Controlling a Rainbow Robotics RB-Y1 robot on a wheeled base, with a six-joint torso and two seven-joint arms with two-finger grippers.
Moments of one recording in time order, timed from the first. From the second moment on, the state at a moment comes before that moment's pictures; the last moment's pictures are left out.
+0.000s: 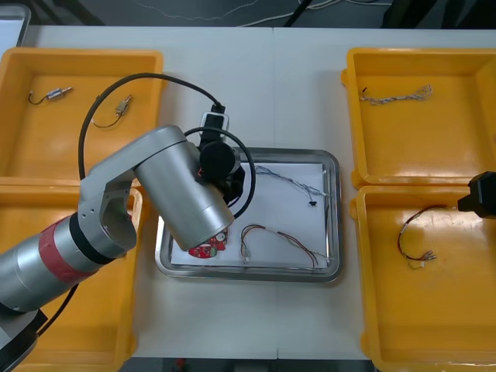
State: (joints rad) right arm -0.19 -0.77 -0.23 -2.03 -0.80 1.79 1.25; left arm -0.64 0.47 -0.75 -1.95 0.13 1.54 -0.69
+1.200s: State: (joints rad) right arm -0.19 -0.77 -0.23 -2.03 -0.80 1.79 1.25; left arm -0.64 0.44 -0.82 -1.81 0.06 1.43 -0.60
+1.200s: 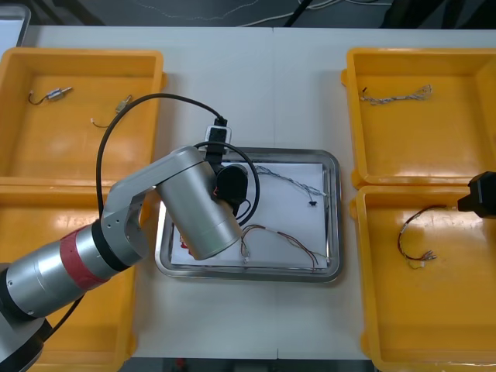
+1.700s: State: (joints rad) right arm -0.19 -0.77 -0.23 -2.03 -0.80 1.79 1.25; left arm -0.64 0.44 -0.82 -1.81 0.06 1.43 -0.60
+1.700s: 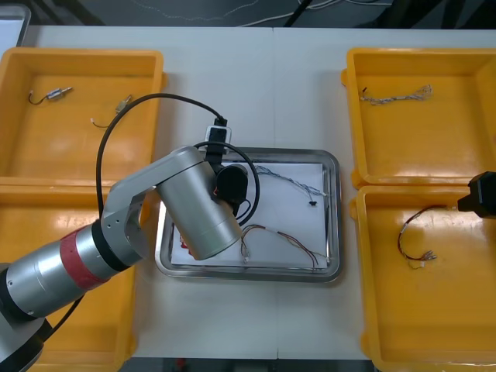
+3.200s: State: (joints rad) right arm -0.22 -0.77 -0.12 -2.20 -0.86 1.82 1.31; left arm -0.59 0.80 -0.28 -2.14 0.68 1.85 -0.77
